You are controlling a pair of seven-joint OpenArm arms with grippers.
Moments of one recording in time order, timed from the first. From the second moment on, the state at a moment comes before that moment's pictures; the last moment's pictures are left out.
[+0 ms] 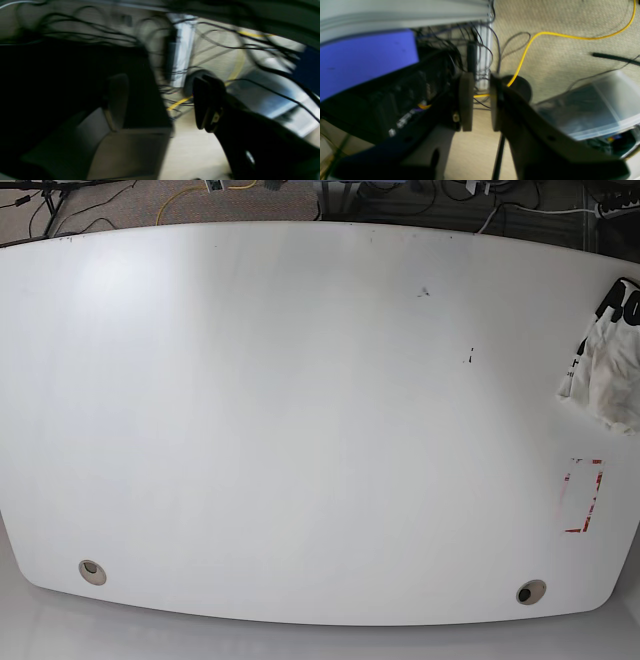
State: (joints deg) left arm 20.3 -9.0 -16.2 21.3 4.7 -22.5 -4.2; right arm -29.4 4.0 15.3 40.7 -7.2 29.8 -2.2
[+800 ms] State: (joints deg) left arm 7.8 -9.6 -9.7 6.5 4.6 -13.4 -4.6; right arm -18.4 3.6 15.3 26.5 -9.8 25.9 -1.9
